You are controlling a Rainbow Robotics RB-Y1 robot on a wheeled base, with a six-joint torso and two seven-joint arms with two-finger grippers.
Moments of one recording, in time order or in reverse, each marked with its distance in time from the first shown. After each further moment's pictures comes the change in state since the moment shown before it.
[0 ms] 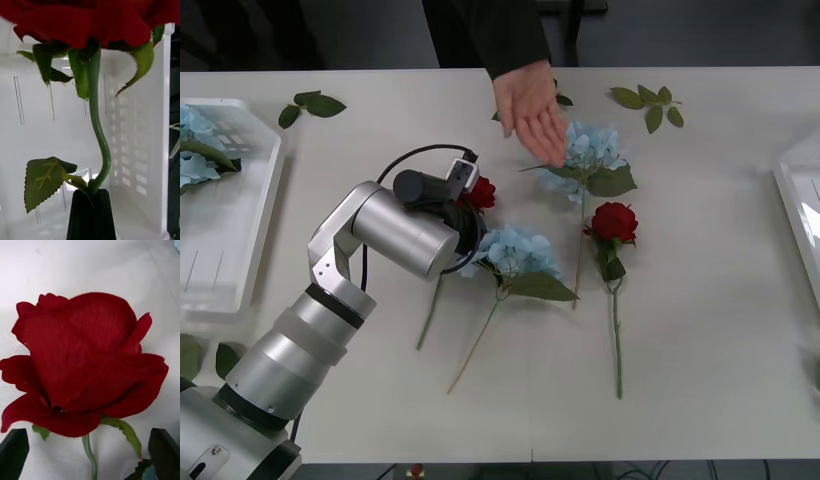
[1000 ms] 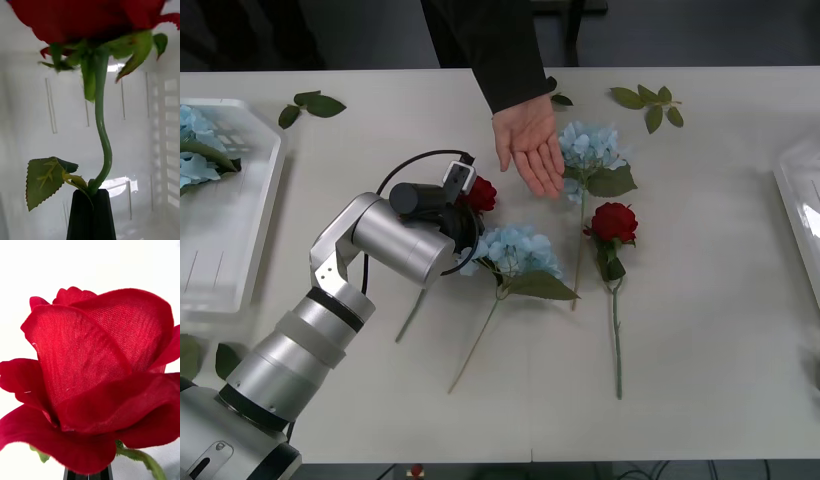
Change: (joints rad) right arm -0.023 0.006 -0.028 0.135 -0.206 -0.091 0.089; left arm -0.001 0.000 0.000 0.088 0.001 -0.139 0.000
